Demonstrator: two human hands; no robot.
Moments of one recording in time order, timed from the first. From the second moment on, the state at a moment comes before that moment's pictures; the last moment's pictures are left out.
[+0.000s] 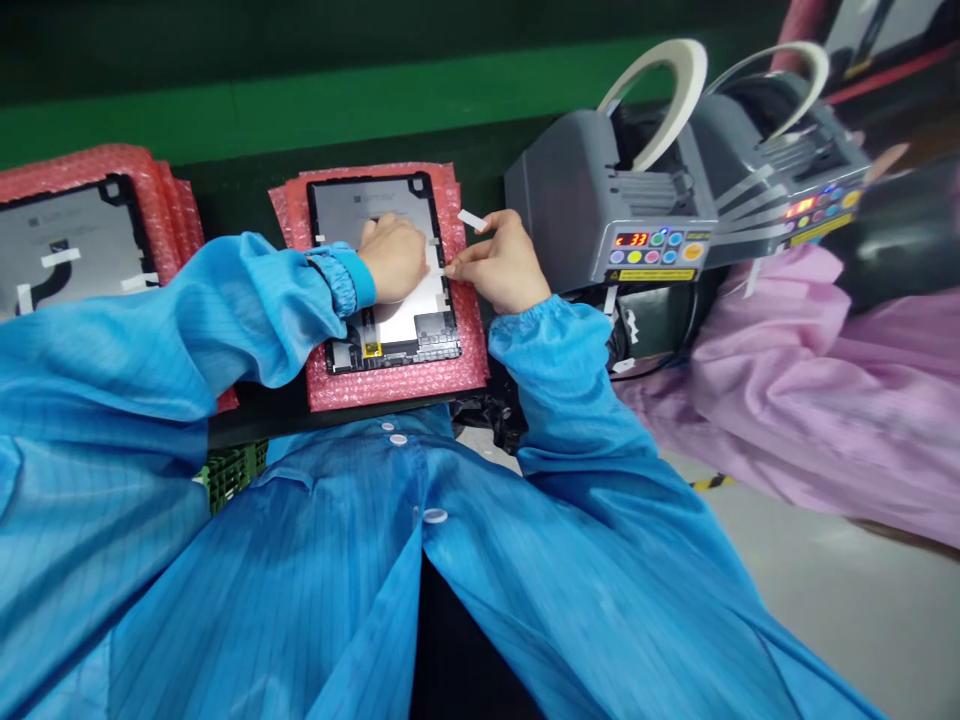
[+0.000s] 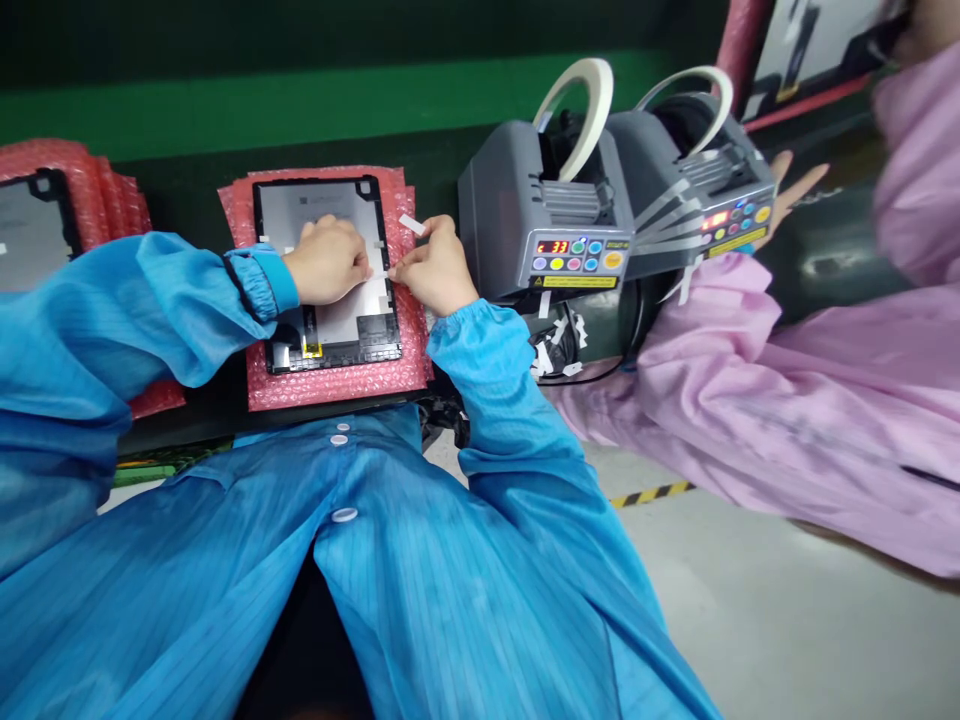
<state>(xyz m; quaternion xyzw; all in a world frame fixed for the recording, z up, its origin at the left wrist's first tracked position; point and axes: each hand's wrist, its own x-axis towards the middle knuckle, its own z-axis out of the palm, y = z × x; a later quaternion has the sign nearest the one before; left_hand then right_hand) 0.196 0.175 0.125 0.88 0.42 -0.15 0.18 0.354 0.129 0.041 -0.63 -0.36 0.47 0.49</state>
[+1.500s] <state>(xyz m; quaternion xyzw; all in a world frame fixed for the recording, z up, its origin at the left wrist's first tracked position) 0.199 0.188 0.125 0.88 0.42 -0.15 0.16 0.357 0.135 0.045 -0.65 -0.62 0.31 0.32</state>
